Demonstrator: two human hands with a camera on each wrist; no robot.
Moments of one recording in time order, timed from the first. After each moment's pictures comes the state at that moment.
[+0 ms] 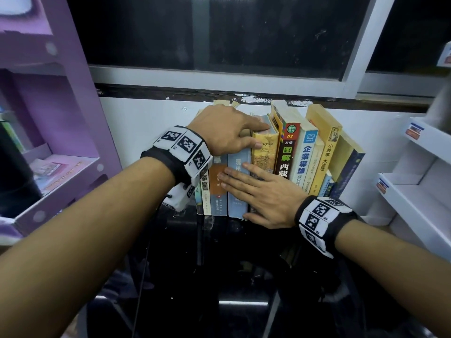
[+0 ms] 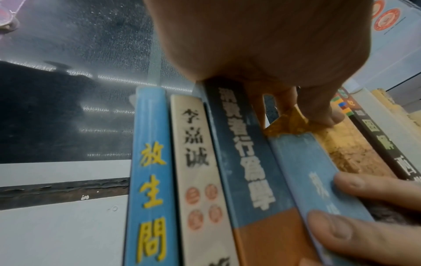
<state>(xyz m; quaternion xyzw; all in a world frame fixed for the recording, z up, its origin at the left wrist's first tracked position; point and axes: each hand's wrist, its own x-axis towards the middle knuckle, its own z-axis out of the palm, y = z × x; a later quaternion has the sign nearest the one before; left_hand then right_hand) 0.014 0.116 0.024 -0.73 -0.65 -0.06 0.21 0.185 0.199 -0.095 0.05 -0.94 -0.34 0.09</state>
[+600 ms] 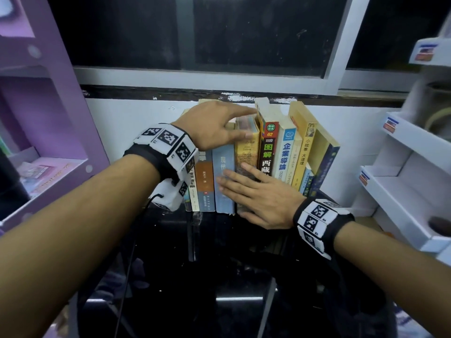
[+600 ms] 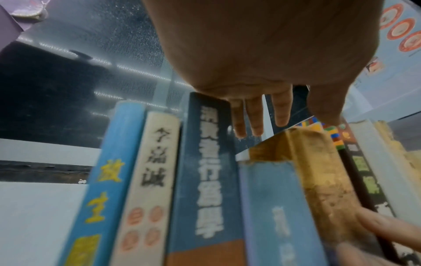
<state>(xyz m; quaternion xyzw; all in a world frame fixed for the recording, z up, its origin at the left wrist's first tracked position) 0.028 0.111 0.030 -0.74 -0.65 -0.13 0.13 0.217 0.192 -0.098 0.04 -0.94 -0.33 0.11</state>
